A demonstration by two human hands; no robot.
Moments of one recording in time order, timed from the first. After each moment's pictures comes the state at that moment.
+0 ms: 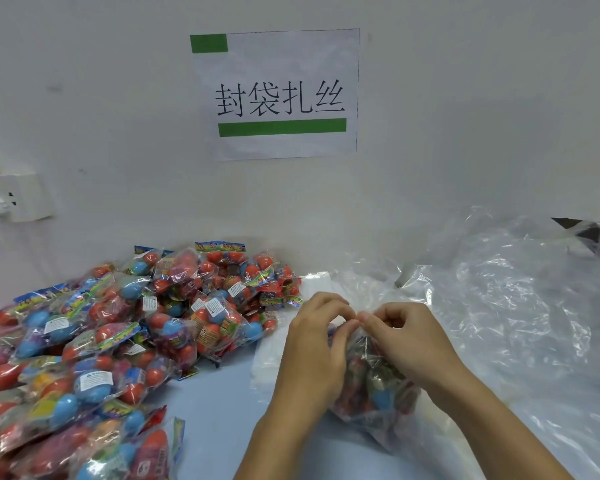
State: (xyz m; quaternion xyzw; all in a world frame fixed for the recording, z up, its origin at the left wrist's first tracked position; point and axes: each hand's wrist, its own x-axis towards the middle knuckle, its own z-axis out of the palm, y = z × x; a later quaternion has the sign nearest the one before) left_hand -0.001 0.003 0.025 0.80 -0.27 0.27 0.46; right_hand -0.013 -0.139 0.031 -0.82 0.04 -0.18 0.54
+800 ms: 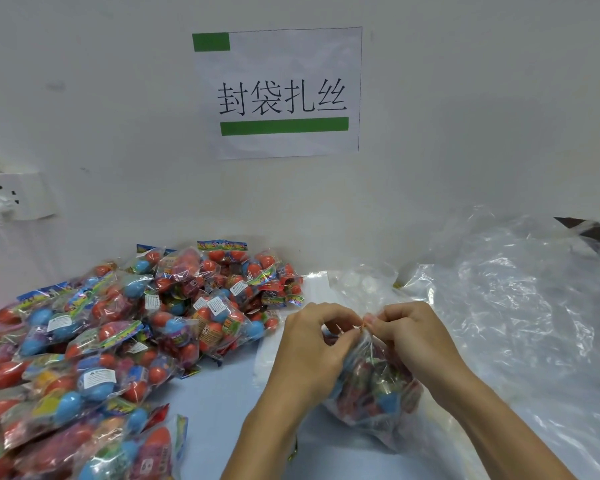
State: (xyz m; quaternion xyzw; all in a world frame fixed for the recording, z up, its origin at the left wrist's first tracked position) left_hand -0.002 0.013 0.031 0.80 -0.26 0.17 0.52; right_hand -0.016 -0.139 0.037 -0.80 0.04 -0.12 0.59
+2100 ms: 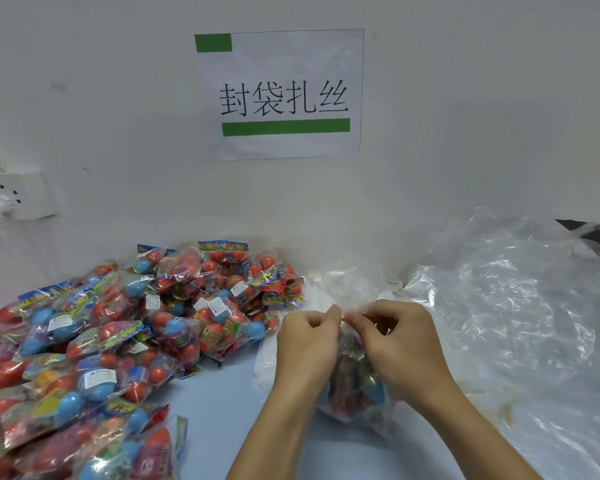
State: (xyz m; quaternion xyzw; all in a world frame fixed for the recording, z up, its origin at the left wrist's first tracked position) left_hand 0.004 0.000 0.033 0.76 -0.05 0.08 0.64; right_hand -0.018 -0.118 0.030 -0.79 -0.05 -0.30 0.53
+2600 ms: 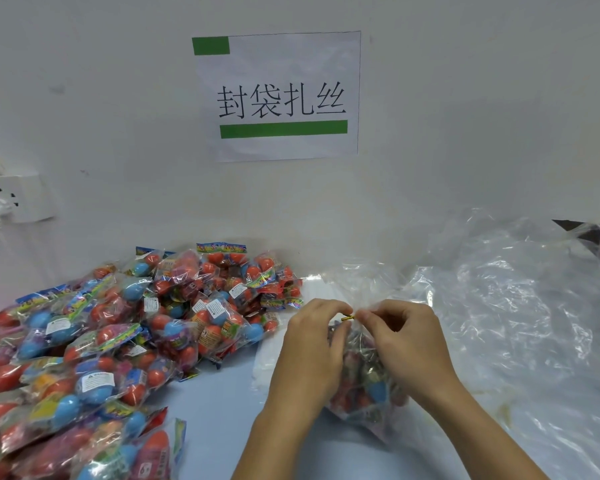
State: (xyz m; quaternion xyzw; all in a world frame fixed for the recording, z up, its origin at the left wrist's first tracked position) left_hand 0.003 0.005 0.026 0.83 -0.24 0.25 0.43; right_hand -0.012 -0.129 0.027 -0.79 0.00 -0.29 0.55
